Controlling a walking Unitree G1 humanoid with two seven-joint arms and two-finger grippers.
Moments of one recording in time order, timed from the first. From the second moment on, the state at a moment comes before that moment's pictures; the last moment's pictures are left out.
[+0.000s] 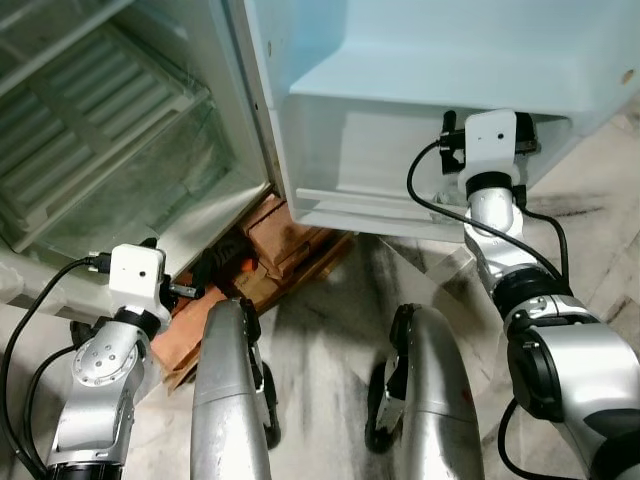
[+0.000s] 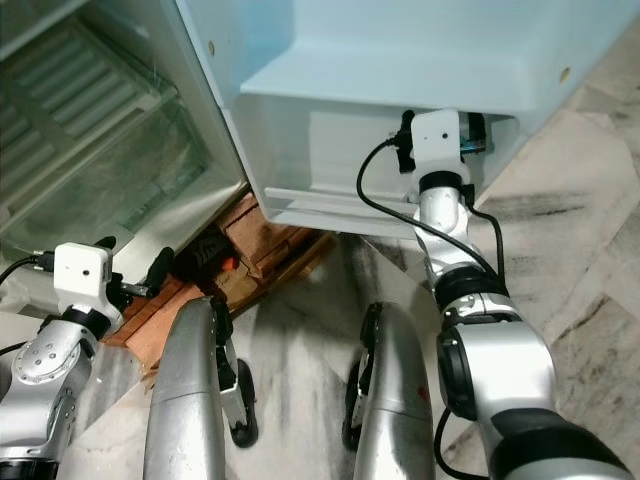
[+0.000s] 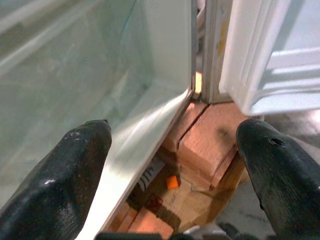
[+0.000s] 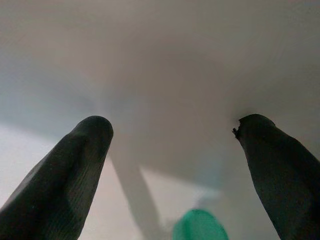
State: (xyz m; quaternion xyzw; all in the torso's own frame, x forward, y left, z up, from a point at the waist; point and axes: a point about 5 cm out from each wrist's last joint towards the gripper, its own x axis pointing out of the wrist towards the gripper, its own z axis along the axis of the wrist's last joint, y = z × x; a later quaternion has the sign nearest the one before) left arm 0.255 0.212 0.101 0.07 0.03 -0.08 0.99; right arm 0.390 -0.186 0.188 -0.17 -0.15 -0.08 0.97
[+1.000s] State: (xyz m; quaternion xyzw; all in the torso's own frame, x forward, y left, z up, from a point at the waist) left arm 0.275 0.190 0.074 0.03 0.03 -0.08 1.00; right arm 0.276 -0.165 0.090 -0.03 -0.05 -0.01 1.00
